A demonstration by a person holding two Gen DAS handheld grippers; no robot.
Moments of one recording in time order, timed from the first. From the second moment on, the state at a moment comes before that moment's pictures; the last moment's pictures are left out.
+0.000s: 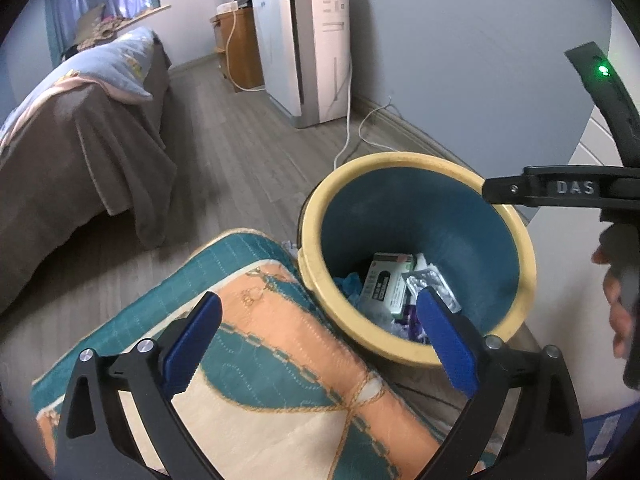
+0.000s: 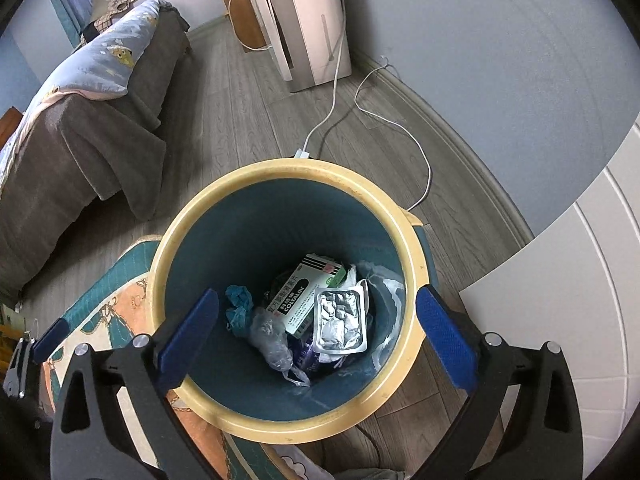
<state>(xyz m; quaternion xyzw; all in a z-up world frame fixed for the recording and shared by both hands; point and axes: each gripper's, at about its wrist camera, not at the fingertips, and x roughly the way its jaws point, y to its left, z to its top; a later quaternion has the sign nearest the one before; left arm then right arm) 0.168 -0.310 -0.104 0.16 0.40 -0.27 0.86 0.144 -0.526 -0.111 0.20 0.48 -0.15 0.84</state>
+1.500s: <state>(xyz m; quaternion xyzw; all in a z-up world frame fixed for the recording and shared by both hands) 0.051 -0.225 0.022 0.14 0.31 -0.25 0.91 -0.011 -0.430 0.001 0.06 0.39 -0.17 0.90</state>
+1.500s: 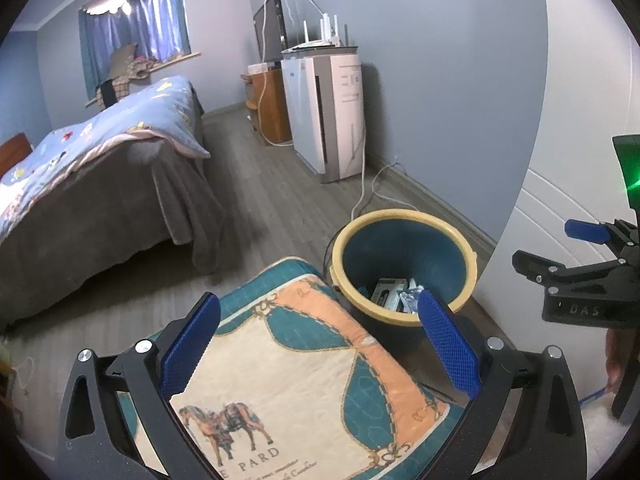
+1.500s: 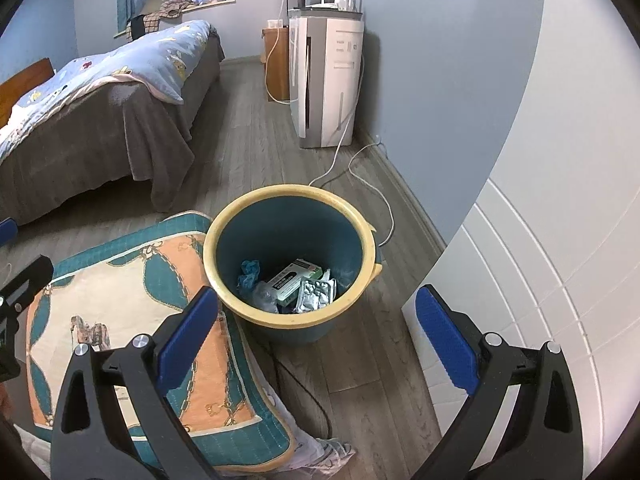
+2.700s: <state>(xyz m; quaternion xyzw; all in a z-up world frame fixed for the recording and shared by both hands) 0.045 -0.221 0.027 0.14 0.31 -0.26 0.90 -0.012 -0.420 0.006 0.03 0.39 -0.19 0.90</state>
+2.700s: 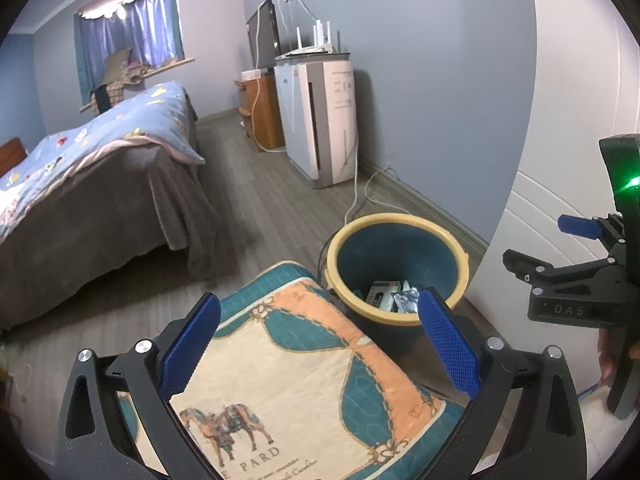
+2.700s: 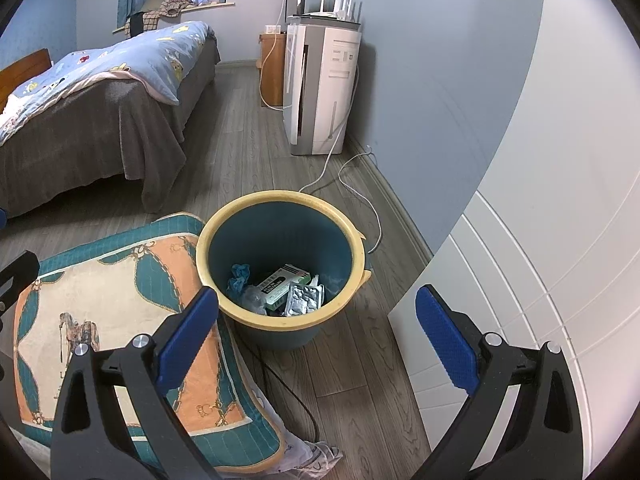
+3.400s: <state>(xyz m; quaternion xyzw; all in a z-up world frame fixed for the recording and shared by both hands) 0.043 -0.220 0.023 0.16 0.30 -0.27 0.90 -0.015 -0.421 0.001 0.04 0.39 -0.19 0.90</state>
